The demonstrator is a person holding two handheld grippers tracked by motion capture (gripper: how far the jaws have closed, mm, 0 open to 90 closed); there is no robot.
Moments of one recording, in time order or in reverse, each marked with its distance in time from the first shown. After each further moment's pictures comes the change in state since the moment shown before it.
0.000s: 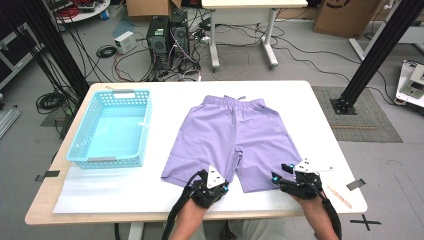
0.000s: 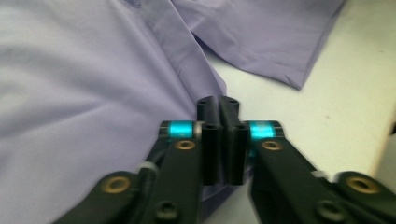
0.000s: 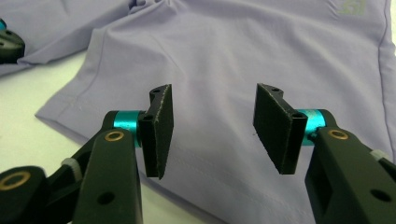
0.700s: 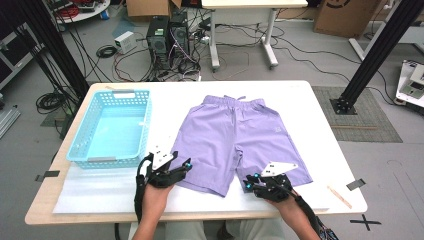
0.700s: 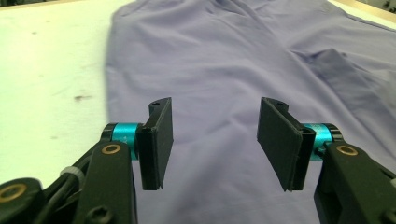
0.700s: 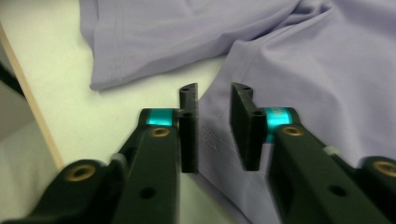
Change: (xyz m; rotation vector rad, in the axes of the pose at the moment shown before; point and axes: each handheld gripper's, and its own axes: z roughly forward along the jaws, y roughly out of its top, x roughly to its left) left arm 0.098 -0.023 -0.060 -0.212 0.256 -0.214; right arm 0.054 0.019 0.044 0.098 0.261 -0.134
